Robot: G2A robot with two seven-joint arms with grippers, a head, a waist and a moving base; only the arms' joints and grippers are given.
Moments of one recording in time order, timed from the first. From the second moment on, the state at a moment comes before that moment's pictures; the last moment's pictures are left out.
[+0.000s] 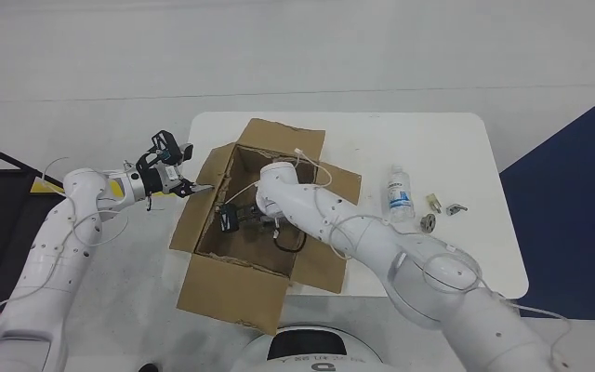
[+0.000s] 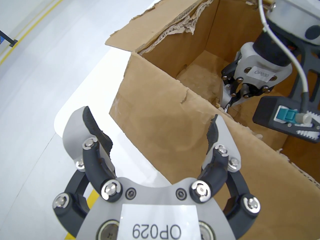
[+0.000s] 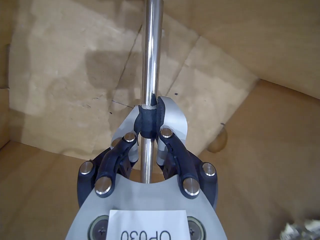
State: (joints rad) left arm 1.08 -0.88 -1.24 -1.18 1.33 -0.99 0.10; right arm -0.59 -1.68 0.32 -0.88 -1.25 -0.71 0.89
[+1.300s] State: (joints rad) left arm 1.08 -0.88 -1.24 -1.18 1.33 -0.99 0.10; right arm -1.50 -1.30 1.03 -2.25 -1.92 -0.28 0.97
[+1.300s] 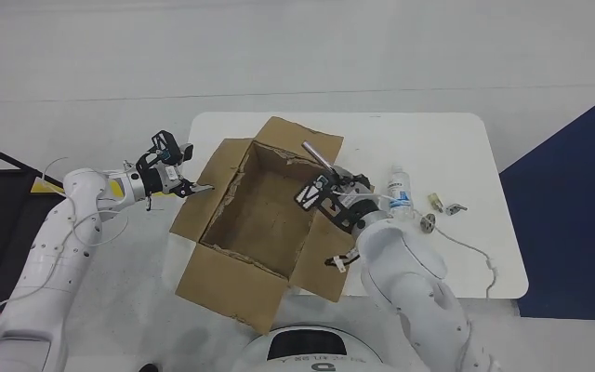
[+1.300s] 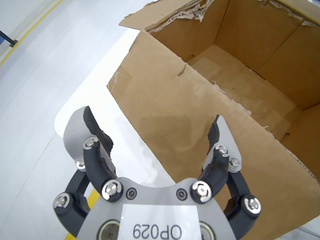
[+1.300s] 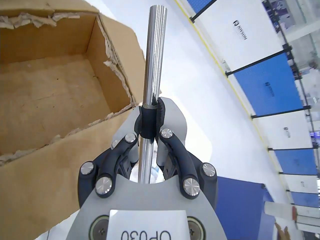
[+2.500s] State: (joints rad) left arm 1.08 -0.88 -1.24 -1.18 1.33 -0.99 0.10; right arm -1.80 -1.29 1.98 -1.78 -0.99 0.09 0.74
